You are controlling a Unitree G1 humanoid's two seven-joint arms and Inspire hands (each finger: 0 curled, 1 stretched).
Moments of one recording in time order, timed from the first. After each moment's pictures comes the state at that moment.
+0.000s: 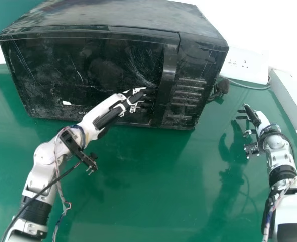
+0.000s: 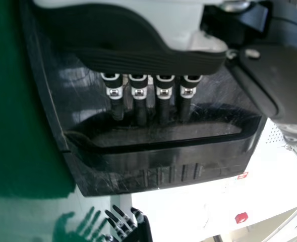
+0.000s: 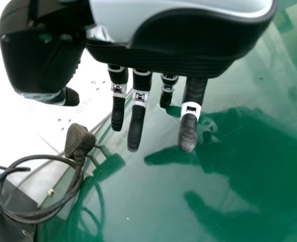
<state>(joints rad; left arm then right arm) -0.79 0.26 -0.04 0.33 -0.09 -0.12 -0.59 -1.09 -0.71 -0.08 1.29 -0.18 0.07 0.20</state>
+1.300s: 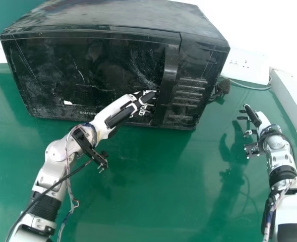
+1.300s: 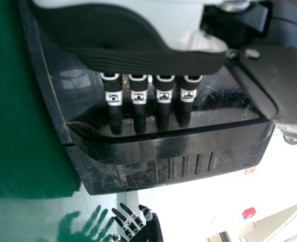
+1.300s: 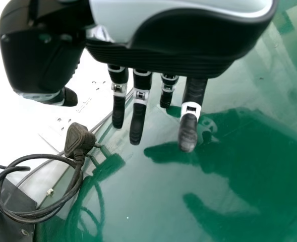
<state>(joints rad) -0.85 0.20 -0.06 0.45 -0.06 -0.14 -0.57 -1.08 -0.71 -0.09 1.29 -0.17 0.08 0.19</state>
